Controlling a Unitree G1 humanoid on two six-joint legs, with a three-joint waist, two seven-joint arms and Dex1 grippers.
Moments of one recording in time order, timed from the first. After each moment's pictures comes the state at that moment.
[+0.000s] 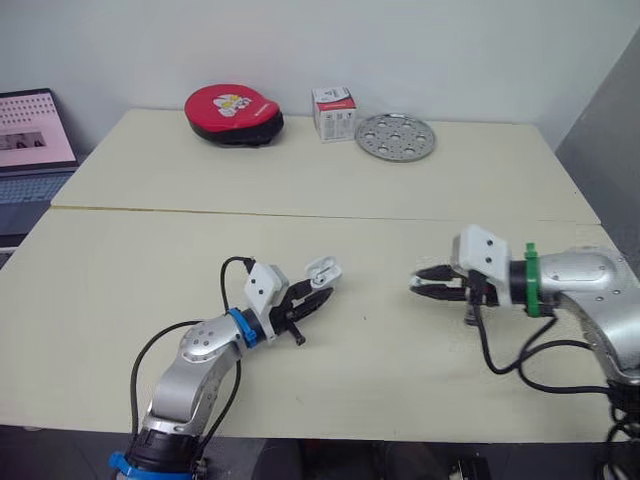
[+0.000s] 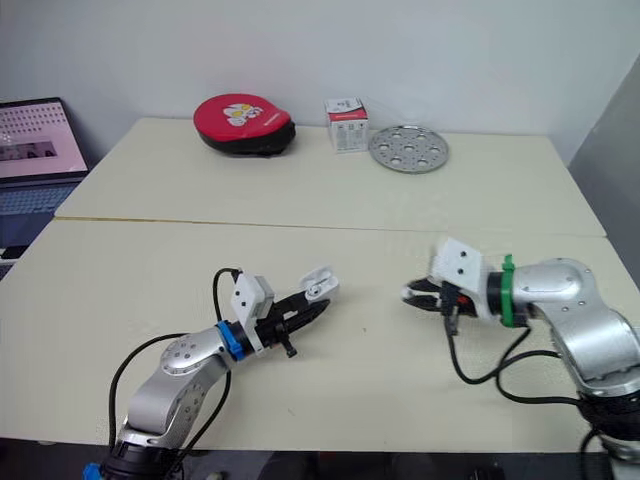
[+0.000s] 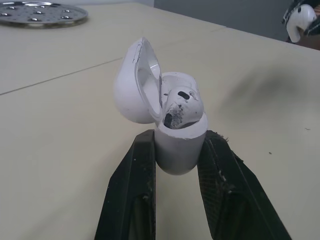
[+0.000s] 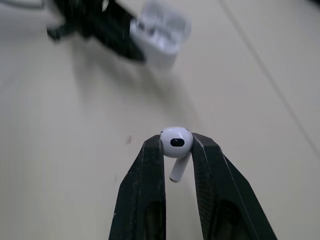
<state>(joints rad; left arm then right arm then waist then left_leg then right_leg) -0.14 0.39 -0.07 -0.20 -0.35 0.26 -0.75 -0.42 -0.68 0.04 -0.52 0.31 0.67 1.00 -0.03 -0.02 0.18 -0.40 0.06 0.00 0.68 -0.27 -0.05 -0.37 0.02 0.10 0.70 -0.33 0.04</state>
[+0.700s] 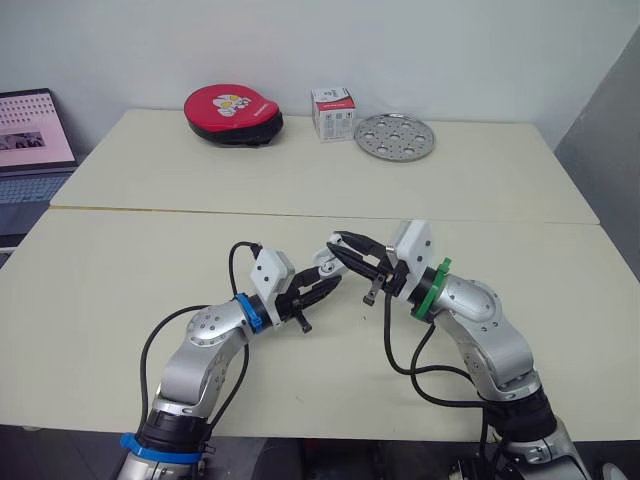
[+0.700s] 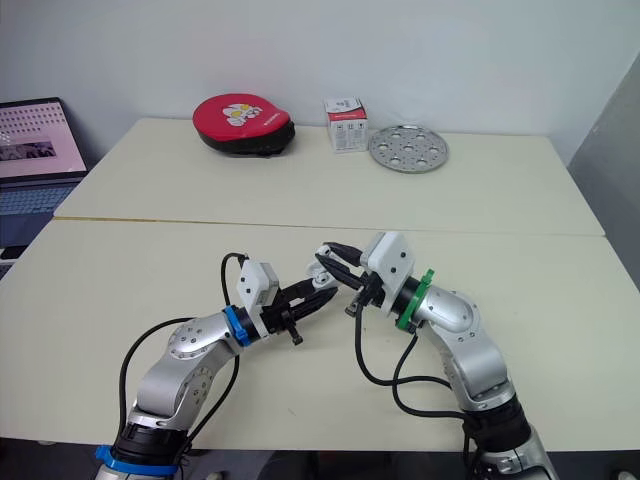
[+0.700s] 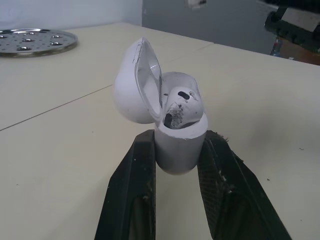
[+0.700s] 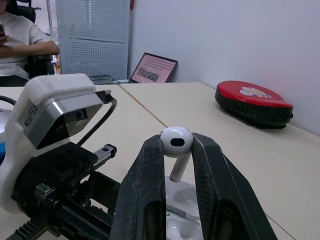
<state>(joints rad) -0.20 0.37 -0.08 -0.18 -0.35 0.26 -0.78 -0.35 -0.23 0.22 -0.33 0.19 0.25 0.64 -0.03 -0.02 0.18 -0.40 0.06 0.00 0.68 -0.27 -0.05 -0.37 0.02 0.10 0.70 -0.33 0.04</state>
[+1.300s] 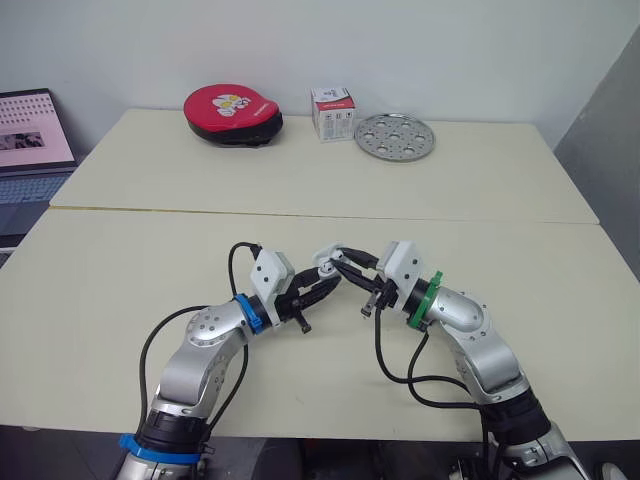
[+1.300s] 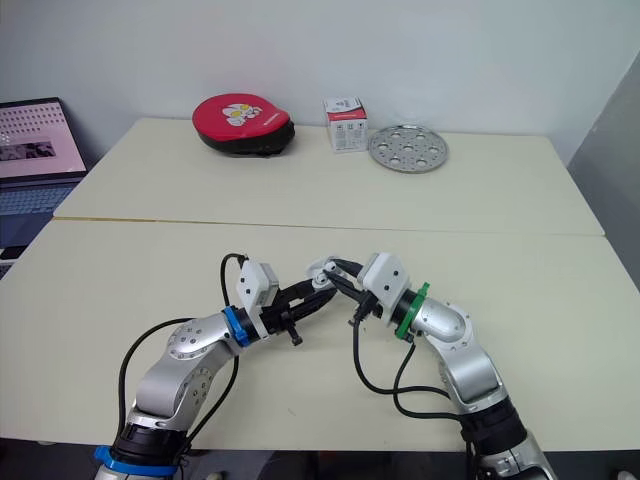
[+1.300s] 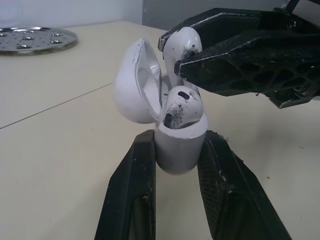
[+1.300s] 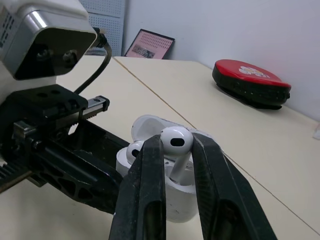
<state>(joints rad) -0.20 0.38 -0.08 -0.18 -0.35 0.26 -0.78 -0.32 -0.25 0.27 -0.20 0.09 0.09 0.63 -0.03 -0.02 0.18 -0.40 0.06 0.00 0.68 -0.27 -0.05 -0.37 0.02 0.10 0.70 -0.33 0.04</state>
